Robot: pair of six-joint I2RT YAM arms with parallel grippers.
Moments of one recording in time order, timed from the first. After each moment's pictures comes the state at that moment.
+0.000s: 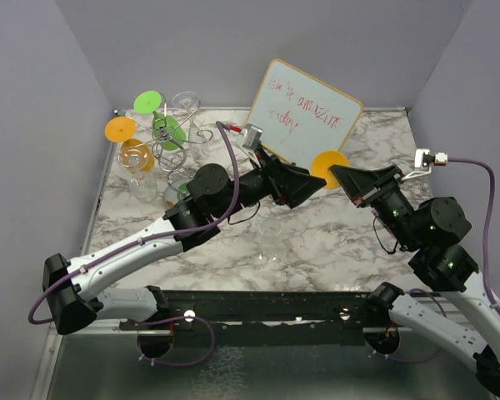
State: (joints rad) left arm -1.01 1.20 1.10 0.33 0.12 -0.71; right arm 0.72 0.62 0.94 -0.11 0.17 0.84
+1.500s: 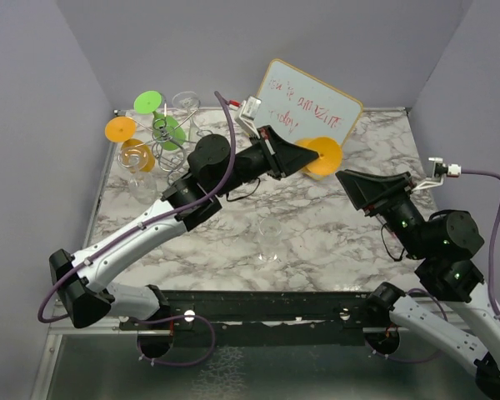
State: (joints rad) left arm -0.94 1.29 1.33 0.14 0.16 -0.90; right arm 0.72 0.54 0.88 -0.05 0.12 0.73
